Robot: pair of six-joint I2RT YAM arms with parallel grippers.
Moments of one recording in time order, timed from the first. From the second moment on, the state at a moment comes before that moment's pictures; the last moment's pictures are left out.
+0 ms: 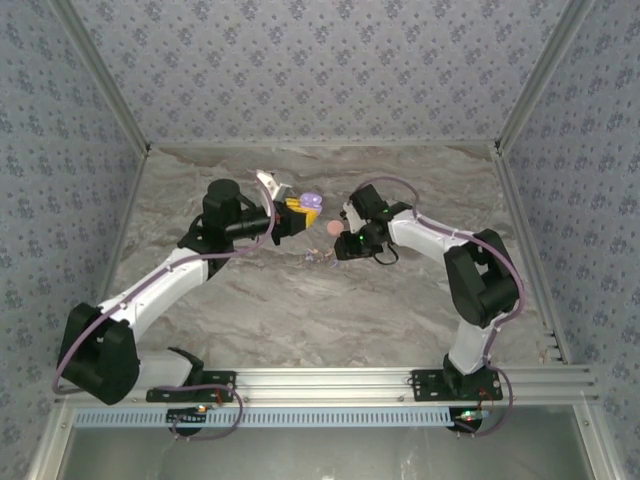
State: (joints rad) left arm -0.49 1.28 0.88 0.21 0.73 -0.18; right arm 0.54 1.80 1.21 -0.58 -0.28 0.29
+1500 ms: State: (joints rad) left arm -0.50 1.22 0.83 0.17 0.70 -0.16; right arm 0.65 2.00 1.36 -0.64 -0.09 0.47
